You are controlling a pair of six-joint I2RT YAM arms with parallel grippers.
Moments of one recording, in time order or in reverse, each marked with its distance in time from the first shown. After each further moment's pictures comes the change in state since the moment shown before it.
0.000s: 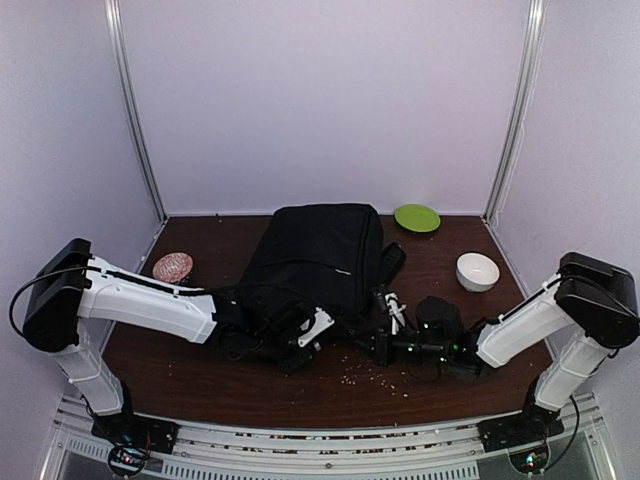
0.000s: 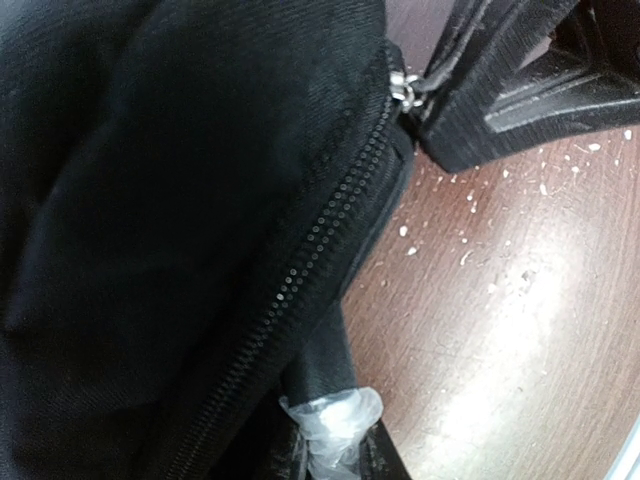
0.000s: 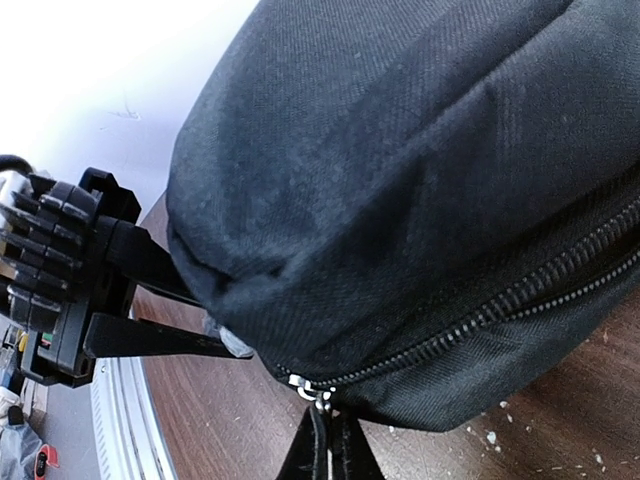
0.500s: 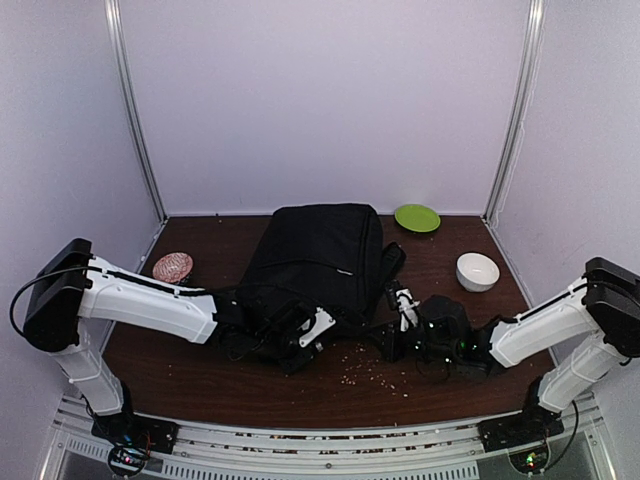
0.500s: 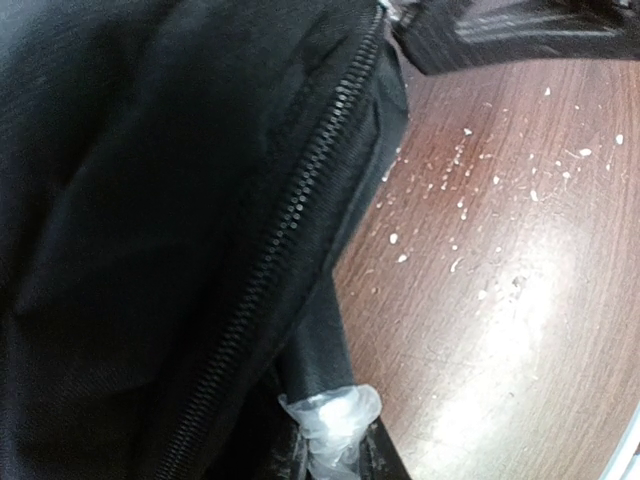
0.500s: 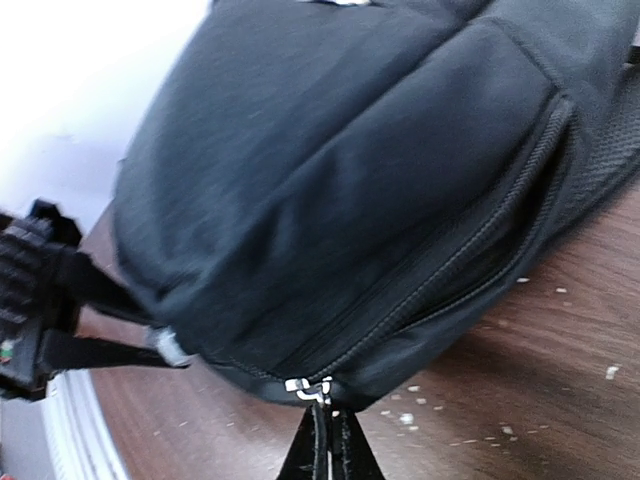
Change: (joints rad) left arm -0.001 0.003 0.000 0.013 0.015 0.000; right arm 0.011 -0.135 -0.014 -0.194 0.203 -0.023
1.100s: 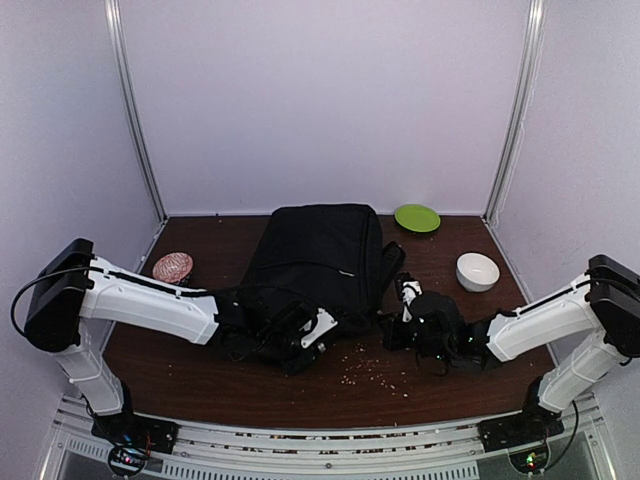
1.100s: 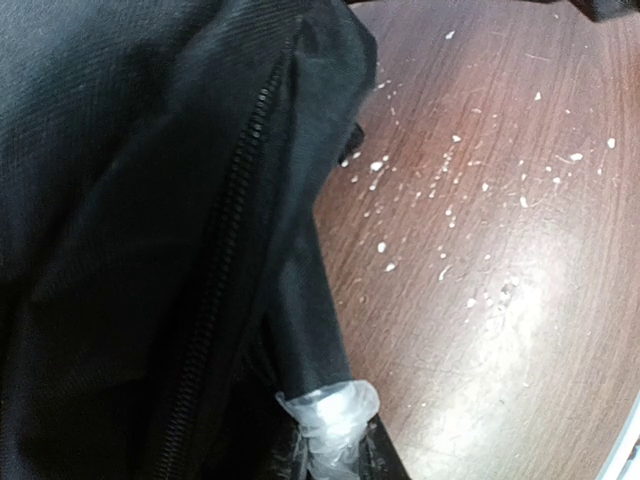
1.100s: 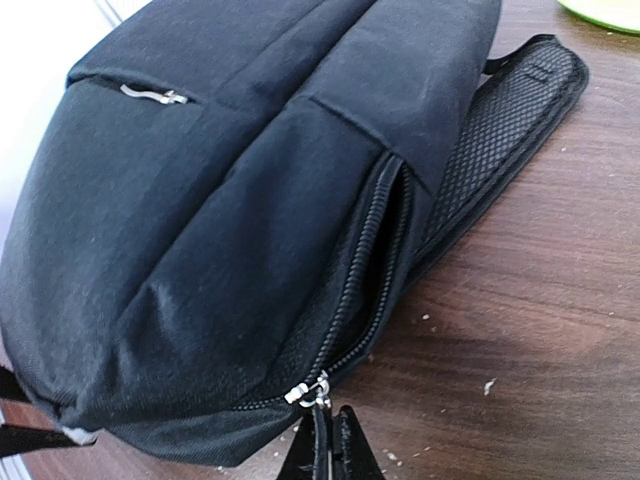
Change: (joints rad) left arm -0.010 0.008 0.004 0.010 0.018 0.001; right arm 0.003 -0.002 0.075 -0.184 0.283 0.053
